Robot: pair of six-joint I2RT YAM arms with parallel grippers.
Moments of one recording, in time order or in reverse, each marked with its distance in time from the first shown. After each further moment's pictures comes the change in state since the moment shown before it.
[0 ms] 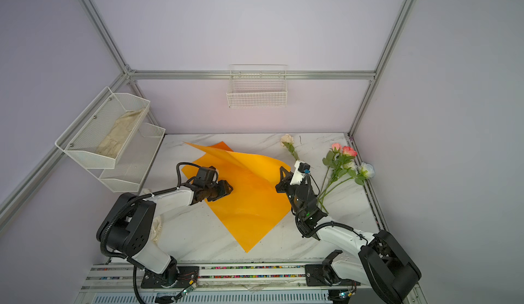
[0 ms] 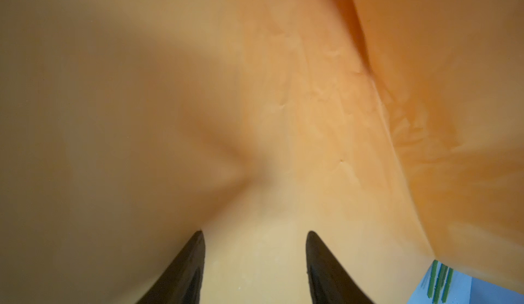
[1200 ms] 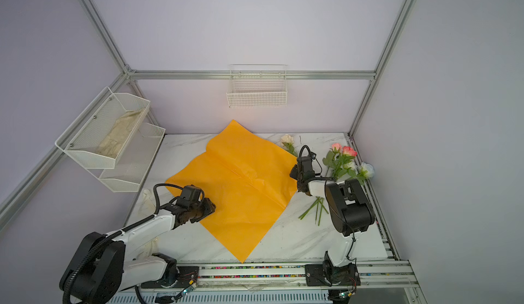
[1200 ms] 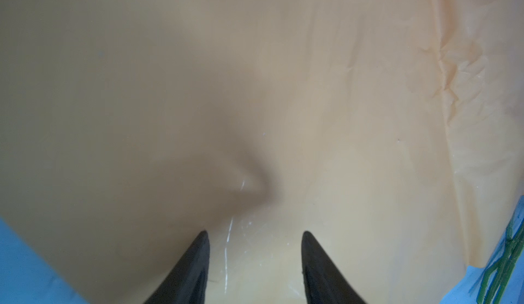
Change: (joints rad) left arm 0.035 -0.382 -0.274 -0.188 -0.127 -0.105; right arm -0.336 0.595 0.478 -0.578 -0.140 0.091
